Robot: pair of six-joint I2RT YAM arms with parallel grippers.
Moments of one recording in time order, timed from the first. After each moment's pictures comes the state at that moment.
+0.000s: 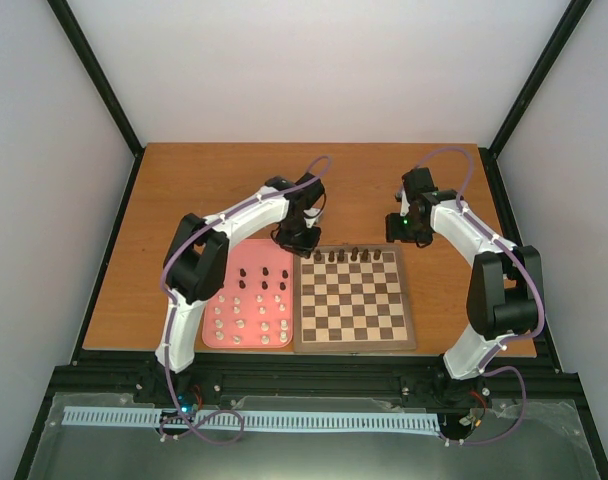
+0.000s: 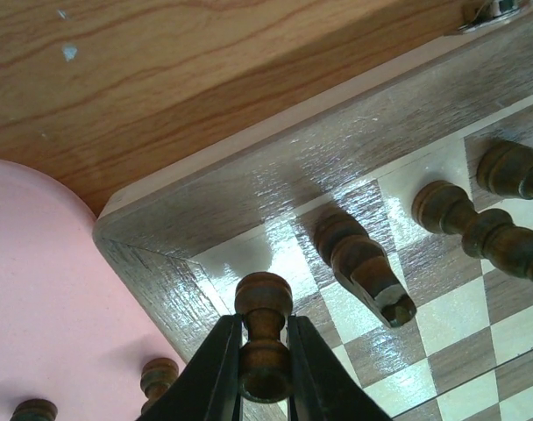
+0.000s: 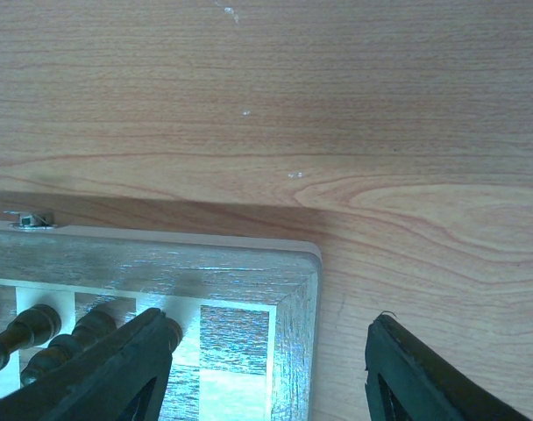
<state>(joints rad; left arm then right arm) -0.65 2.14 1.78 -1.10 0.19 -0.32 0.19 1.68 1.23 -0.77 -0.07 0.16</state>
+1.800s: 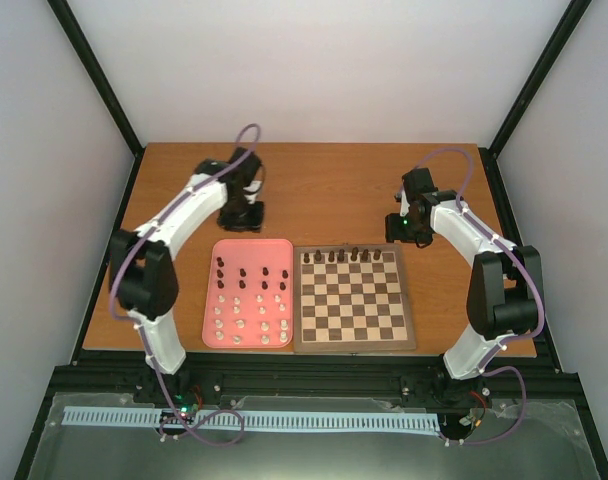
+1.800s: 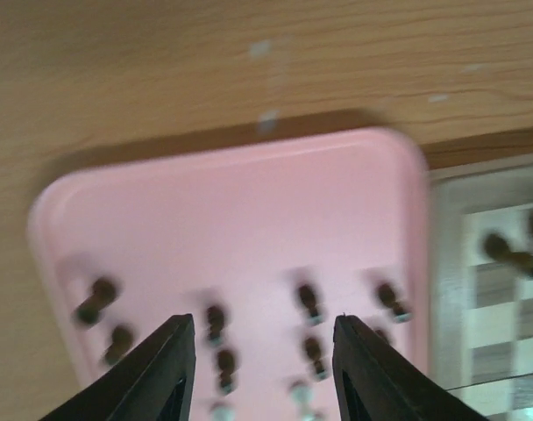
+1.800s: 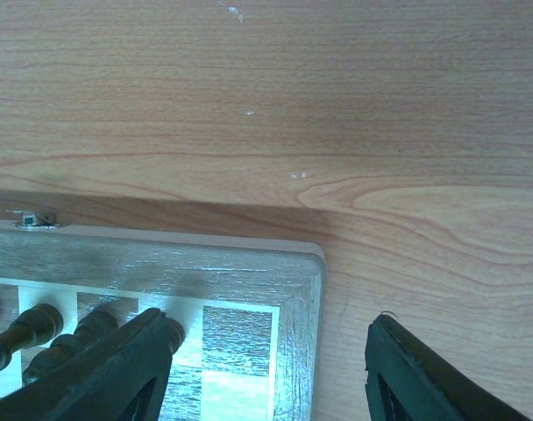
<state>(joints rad) -0.44 1.89 1.69 -1.17 0.05 -0.30 0.19 1.68 1.22 -0.76 -0.07 0.16</state>
